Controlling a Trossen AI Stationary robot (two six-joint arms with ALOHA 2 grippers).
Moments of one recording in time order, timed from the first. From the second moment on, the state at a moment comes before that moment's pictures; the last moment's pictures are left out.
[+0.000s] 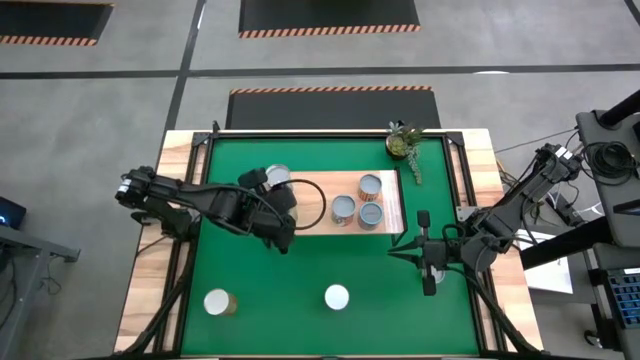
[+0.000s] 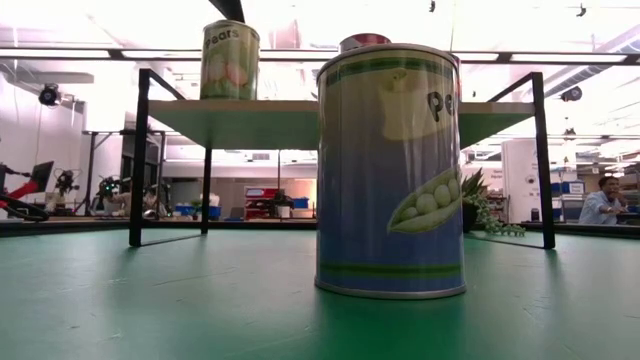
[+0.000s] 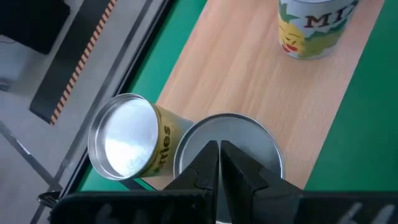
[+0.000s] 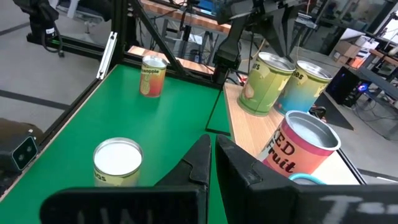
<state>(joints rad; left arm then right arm) -0.29 1.63 1.74 -1.39 -0.66 -0.60 0.72 1.00 0.78 -0.09 0.68 -0.03</state>
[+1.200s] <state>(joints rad) -0.31 1.63 1.69 -1.49 -0.60 -0.77 0.72 1.00 0.78 -0.10 0.68 -0.03</state>
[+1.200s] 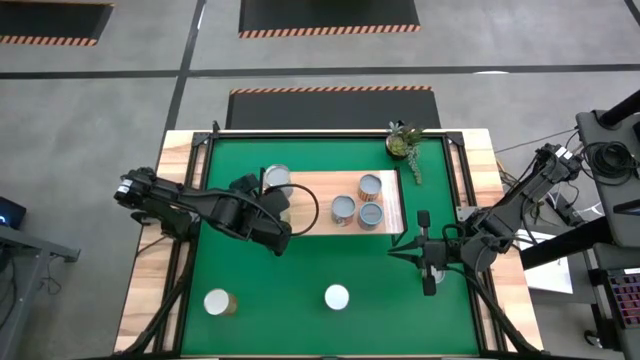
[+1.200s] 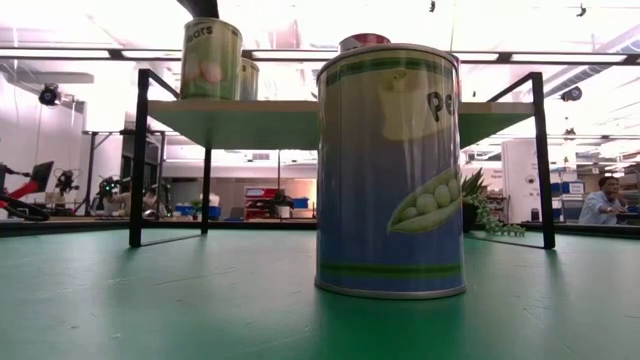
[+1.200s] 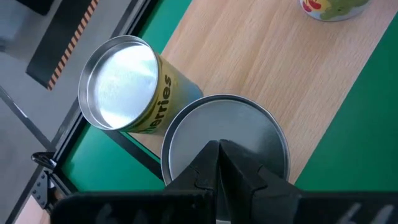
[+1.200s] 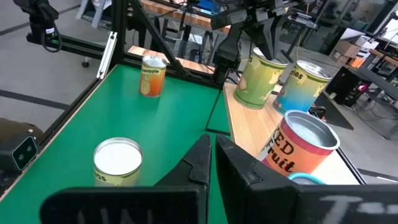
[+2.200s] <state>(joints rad) -0.29 1.60 1.77 -1.45 -0.83 -0.61 0.72 1.00 0.78 -0.09 0.68 -0.03</state>
